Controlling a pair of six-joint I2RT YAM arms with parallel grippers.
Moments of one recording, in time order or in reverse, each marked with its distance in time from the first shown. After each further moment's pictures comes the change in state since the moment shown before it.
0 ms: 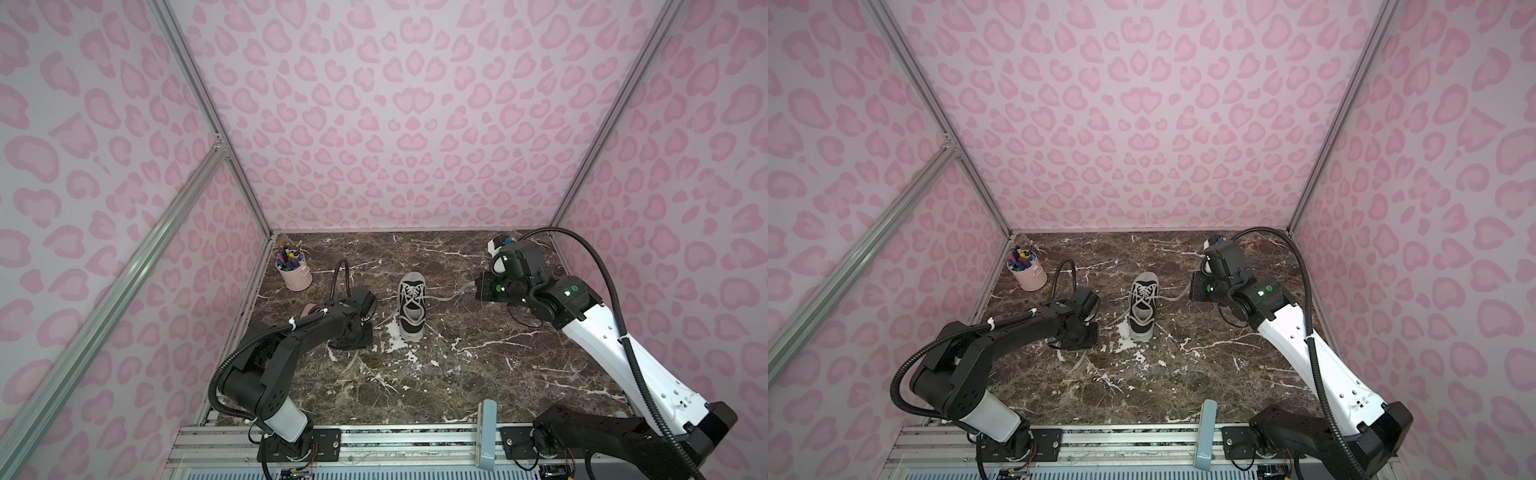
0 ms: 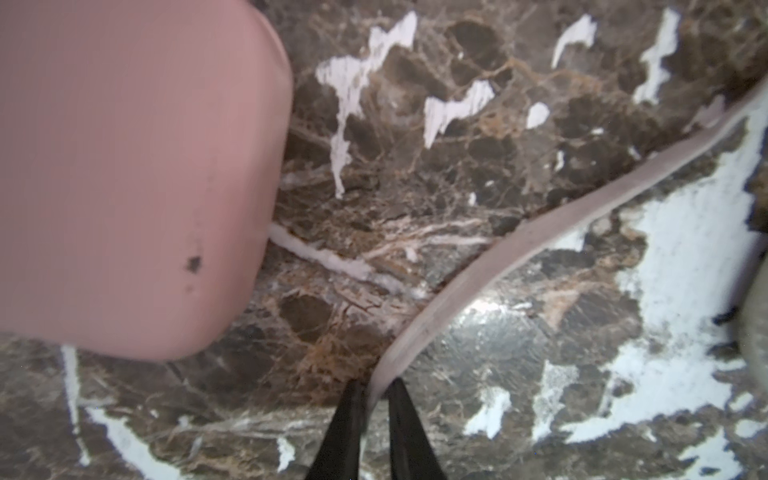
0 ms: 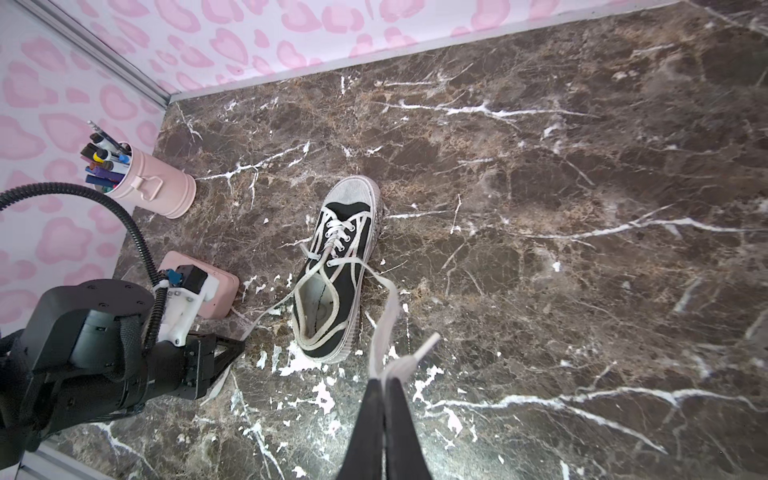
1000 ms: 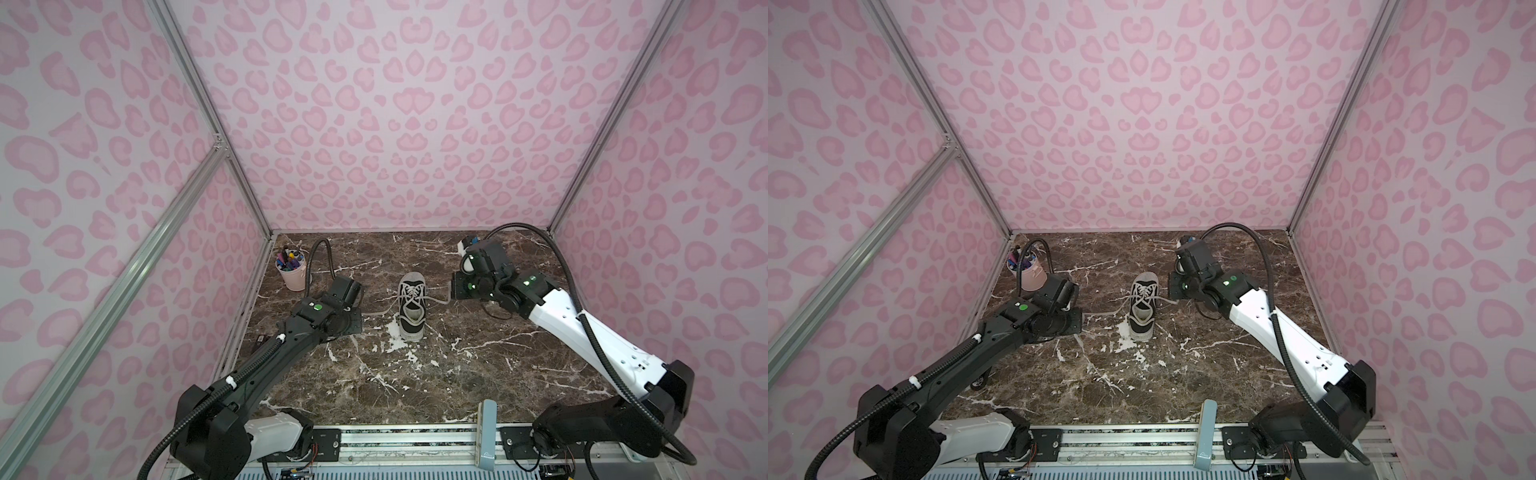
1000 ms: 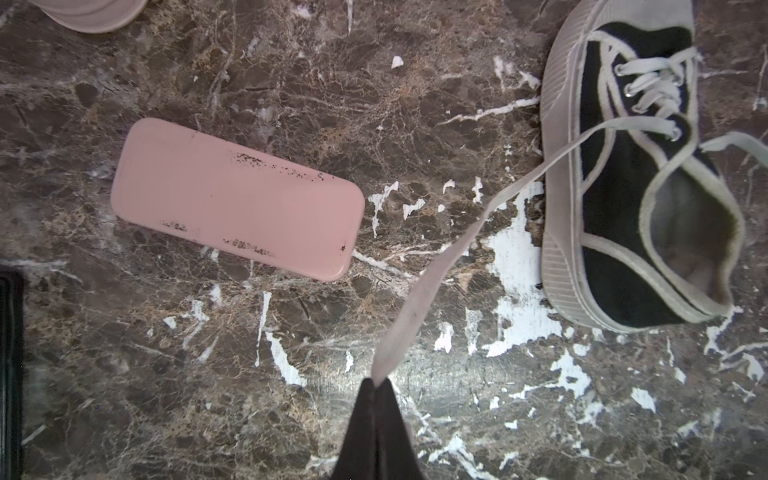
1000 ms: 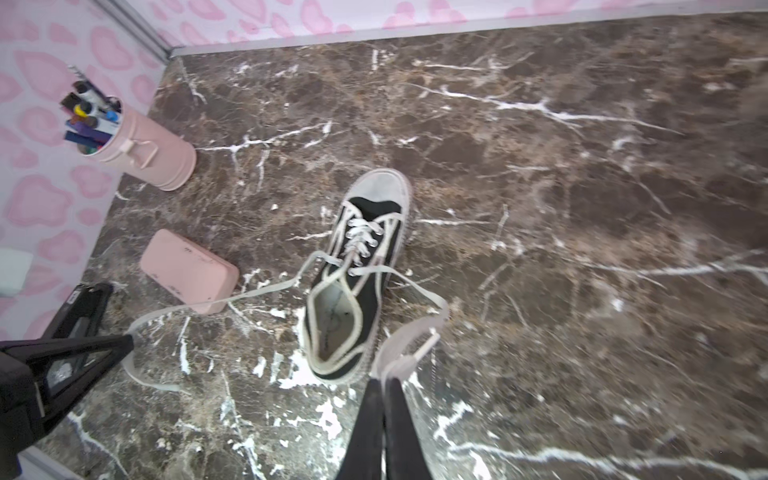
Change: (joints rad) left arm 0.000 -0.382 0.106 -0.209 -0.147 0.055; right arm 0.114 0.248 0.083 0.138 -0.003 -0.040
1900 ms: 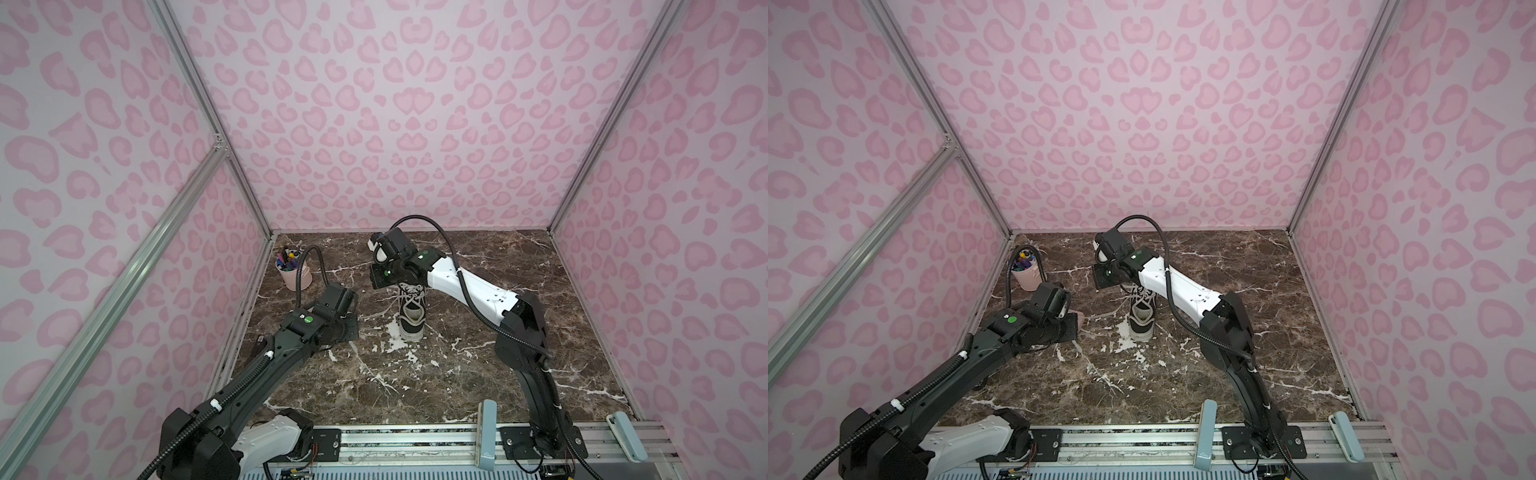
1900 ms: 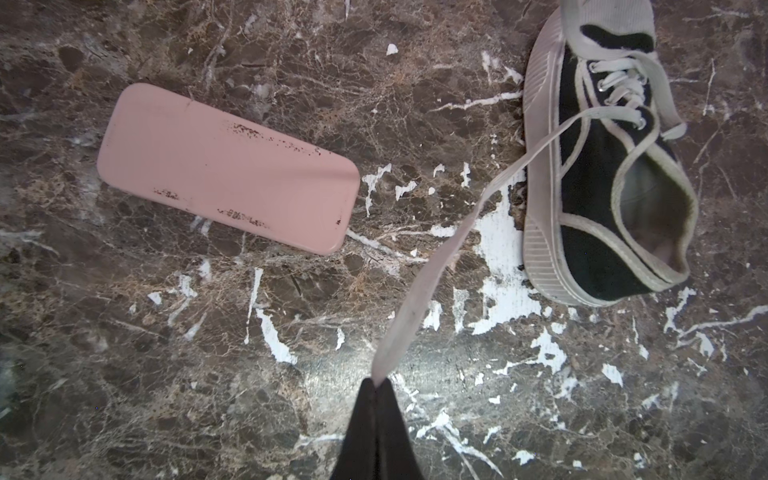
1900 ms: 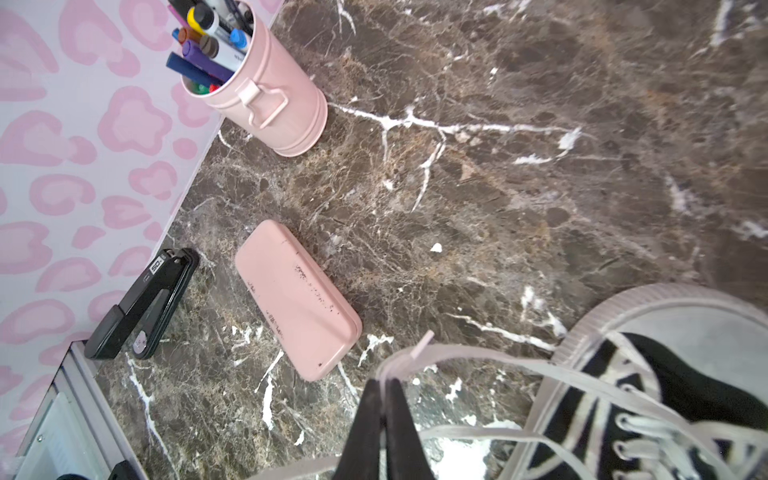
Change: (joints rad) left arm 0.001 -0.093 -0.075 0.007 0.043 -0.041; right arm 0.158 0.752 0.674 0.028 -0.213 -0.043
